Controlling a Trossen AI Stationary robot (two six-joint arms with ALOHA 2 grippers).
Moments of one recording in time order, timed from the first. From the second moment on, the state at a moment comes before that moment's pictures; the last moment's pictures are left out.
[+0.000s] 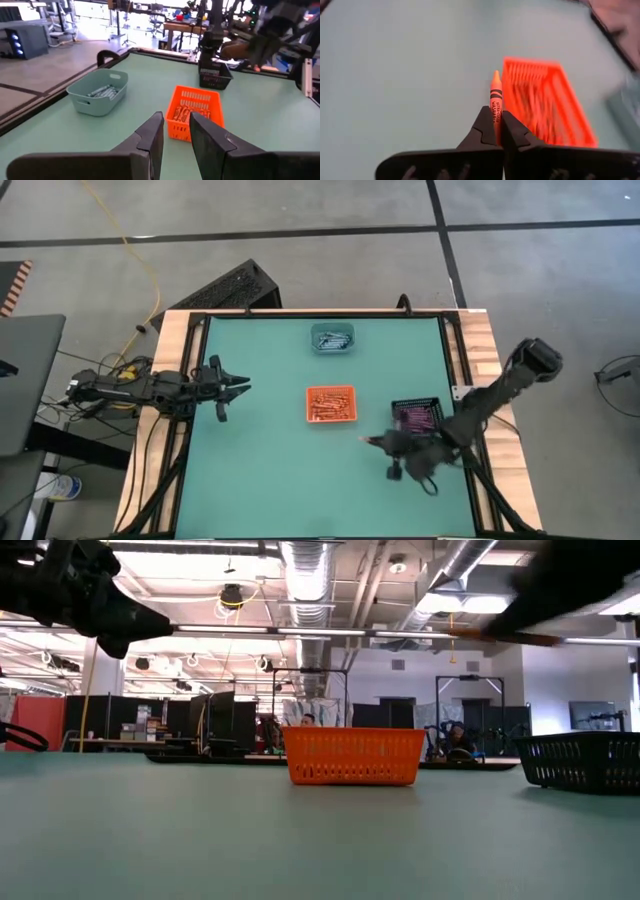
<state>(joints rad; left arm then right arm) -0.12 0.18 0.16 -0.02 -0.38 -0.12 0.61 1.38 0.79 -0.20 0.70 0.35</state>
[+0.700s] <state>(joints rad) -0.12 0.18 0.16 -0.01 -0.32 -0.13 -0.03 1.65 0.80 0.29 -0.09 -0.25</state>
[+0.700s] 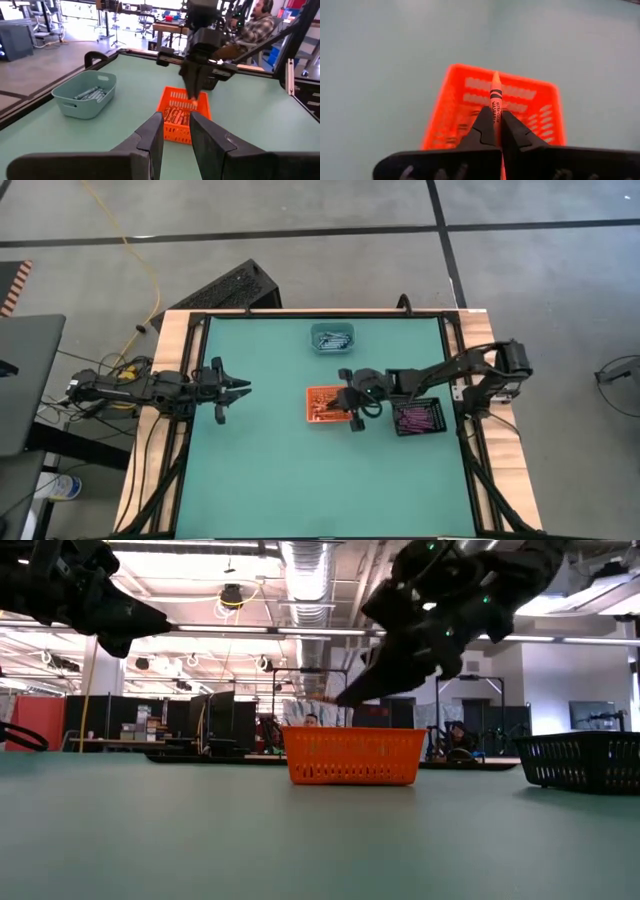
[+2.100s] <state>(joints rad) -0.12 0.04 0.14 0.05 -0.32 -0.05 0.02 0.79 0.26 0.43 0.08 0.11</state>
